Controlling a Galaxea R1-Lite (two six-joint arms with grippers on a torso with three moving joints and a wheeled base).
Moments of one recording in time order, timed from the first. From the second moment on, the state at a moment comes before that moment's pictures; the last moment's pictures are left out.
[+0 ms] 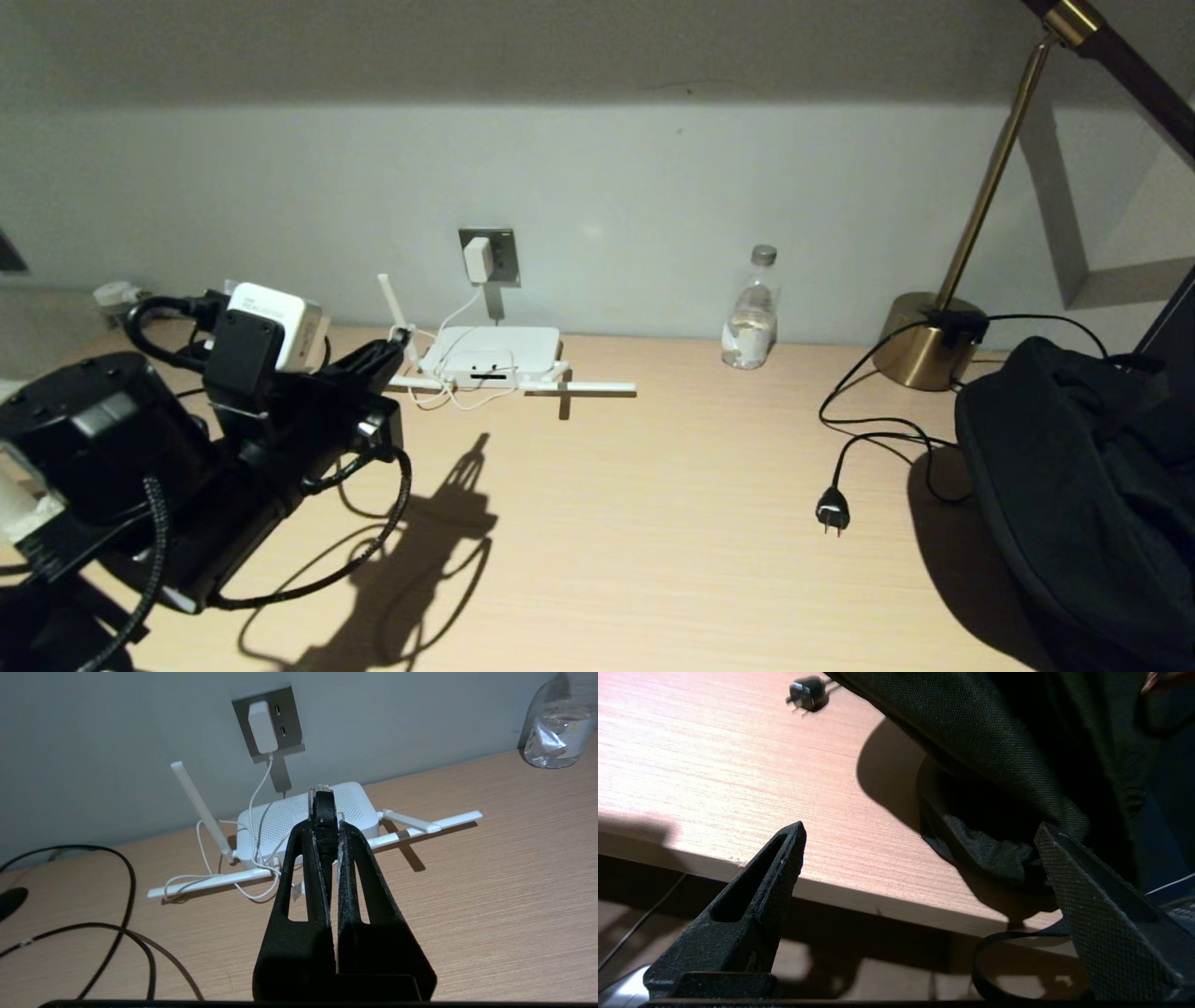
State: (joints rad) left arm -0.39 1.59 -0.41 -1.30 0.21 0.33; right arm -0.01 0.00 -0.08 0.21 0.04 -0.15
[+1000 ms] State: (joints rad) left arm -0.40 1.62 -0.40 -1.30 0.21 0.29; right arm 0.00 0.00 0.00 0.00 0.01 -0.02
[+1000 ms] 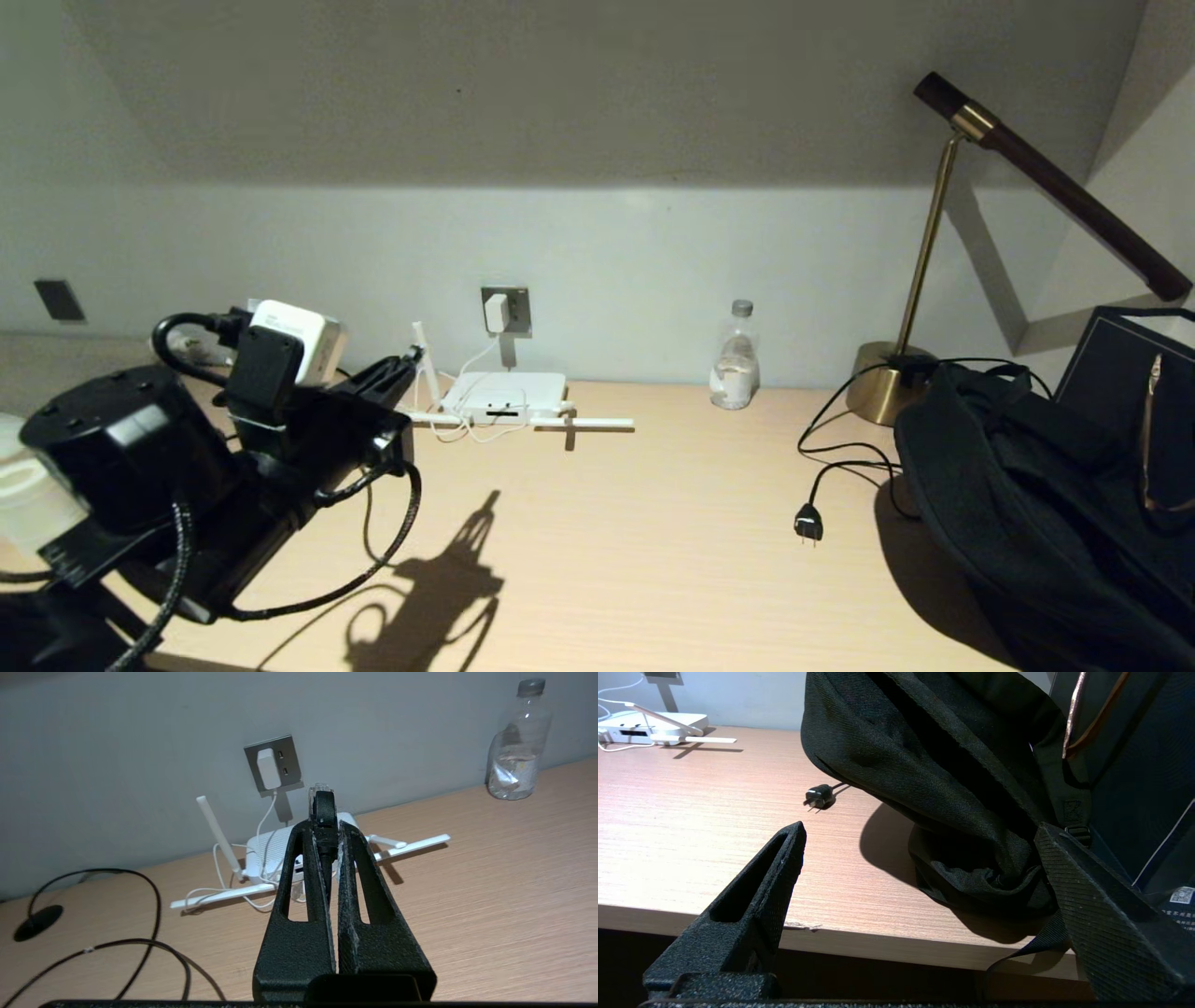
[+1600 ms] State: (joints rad) left arm -0.34 1.92 -0.64 -1.50 0.22 0.16; right arm 0.00 0.00 0.00 0.00 0.01 -0.03
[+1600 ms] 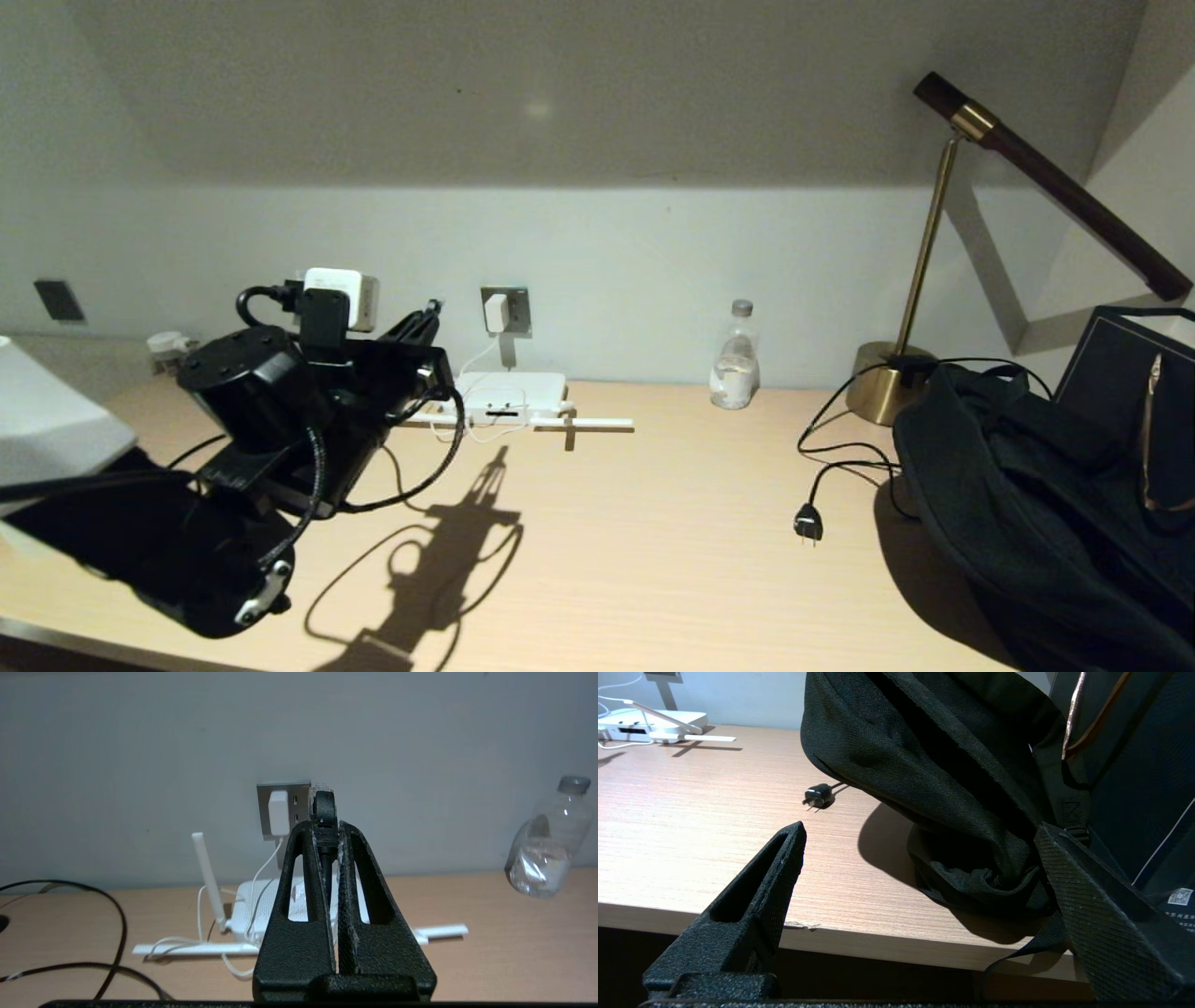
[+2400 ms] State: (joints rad) left arm -0.34 2.12 -0.64 -1.52 0.16 0.04; right arm 0.00 0.00 0.00 0.00 0.01 -0.03
